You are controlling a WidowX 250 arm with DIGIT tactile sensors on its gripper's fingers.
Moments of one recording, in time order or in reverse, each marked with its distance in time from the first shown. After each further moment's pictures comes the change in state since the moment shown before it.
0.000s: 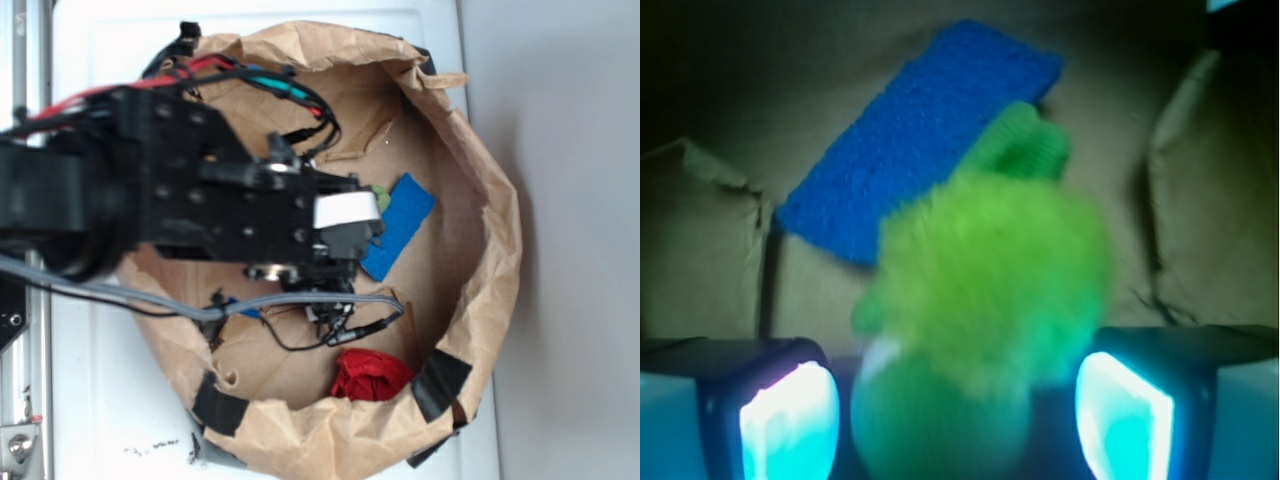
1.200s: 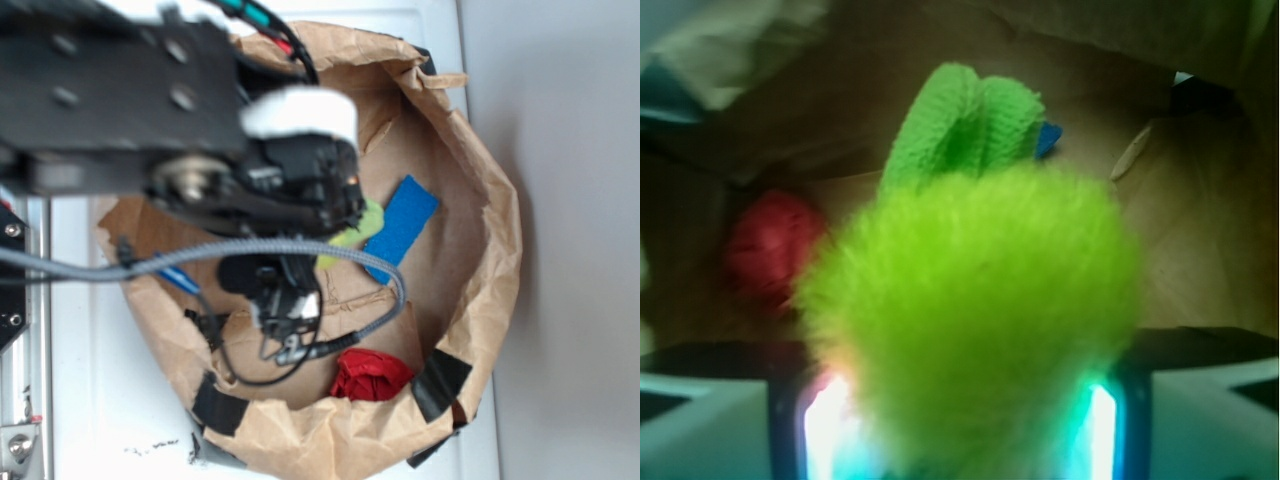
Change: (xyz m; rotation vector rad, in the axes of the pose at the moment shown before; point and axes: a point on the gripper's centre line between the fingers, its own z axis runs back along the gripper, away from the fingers) arm -0.010 0.000 0.109 -0.166 0.047 -0.053
